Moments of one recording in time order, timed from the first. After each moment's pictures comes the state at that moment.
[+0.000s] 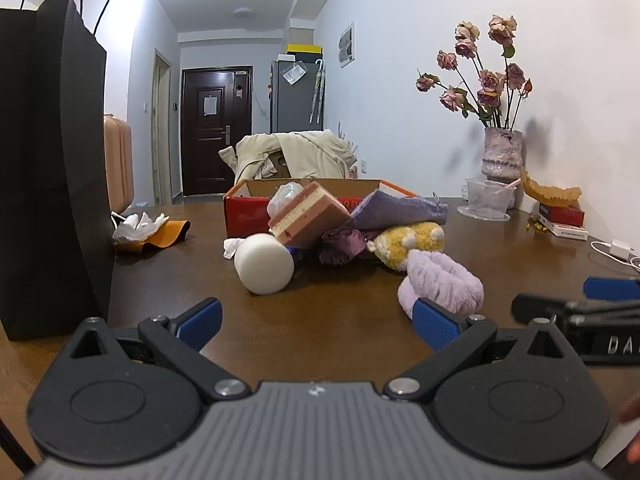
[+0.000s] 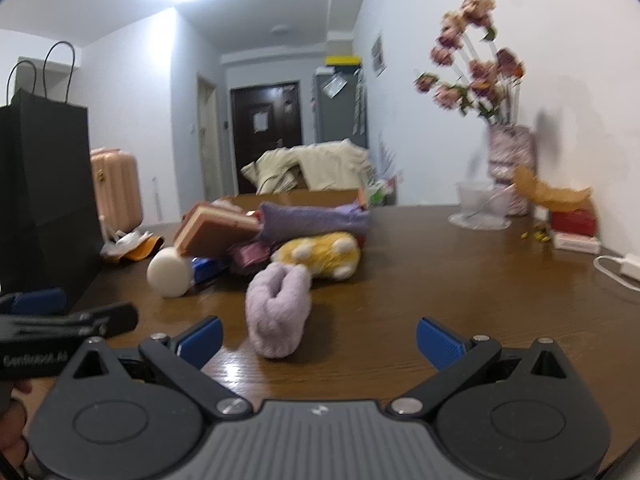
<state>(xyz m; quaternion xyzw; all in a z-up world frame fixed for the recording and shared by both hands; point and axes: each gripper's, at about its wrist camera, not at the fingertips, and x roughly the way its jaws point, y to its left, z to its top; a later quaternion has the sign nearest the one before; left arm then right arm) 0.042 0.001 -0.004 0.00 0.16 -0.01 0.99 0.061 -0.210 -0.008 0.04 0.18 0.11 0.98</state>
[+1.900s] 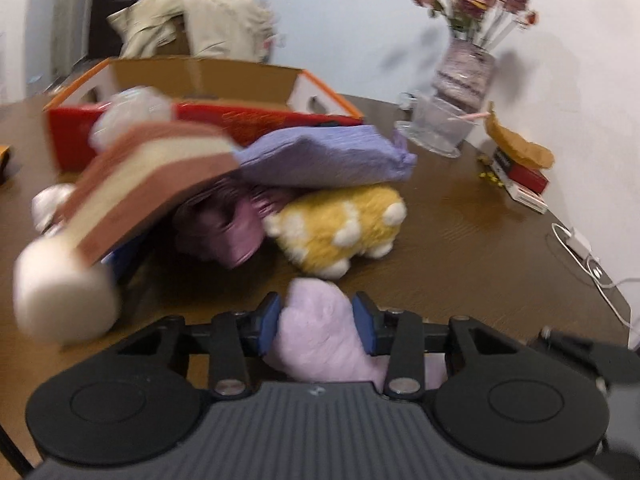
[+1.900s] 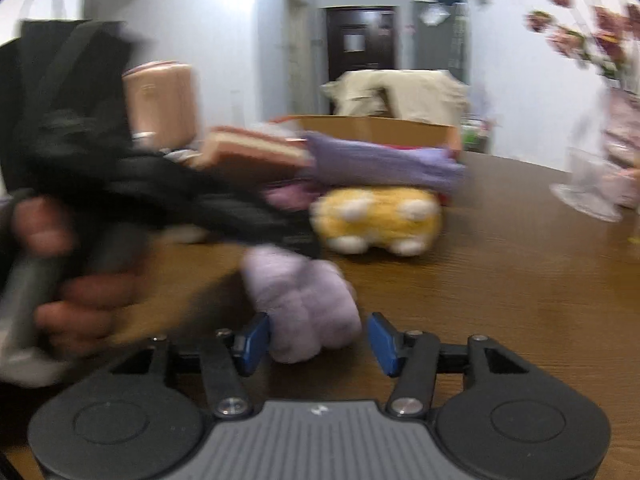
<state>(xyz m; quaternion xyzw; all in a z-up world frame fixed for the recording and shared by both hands) 0.248 -0.023 -0.010 -0.08 0.37 -0.15 0.91 0.177 -0.203 -0.021 -0.02 0.29 0.22 0.93</state>
